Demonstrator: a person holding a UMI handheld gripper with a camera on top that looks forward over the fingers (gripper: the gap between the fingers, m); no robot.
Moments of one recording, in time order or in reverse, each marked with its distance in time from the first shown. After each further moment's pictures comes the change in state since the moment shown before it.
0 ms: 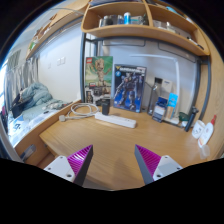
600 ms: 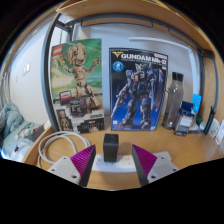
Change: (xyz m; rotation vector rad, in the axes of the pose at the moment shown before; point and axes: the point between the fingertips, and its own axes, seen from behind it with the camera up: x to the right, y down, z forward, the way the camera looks) arm -0.015 -0.119 0.242 0.035 0.274 0.183
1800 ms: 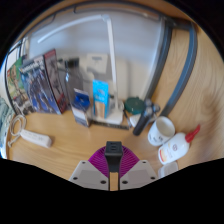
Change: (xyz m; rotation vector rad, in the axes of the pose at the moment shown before) arm 0.340 0.028 -0.015 -0.356 0.134 -0.019
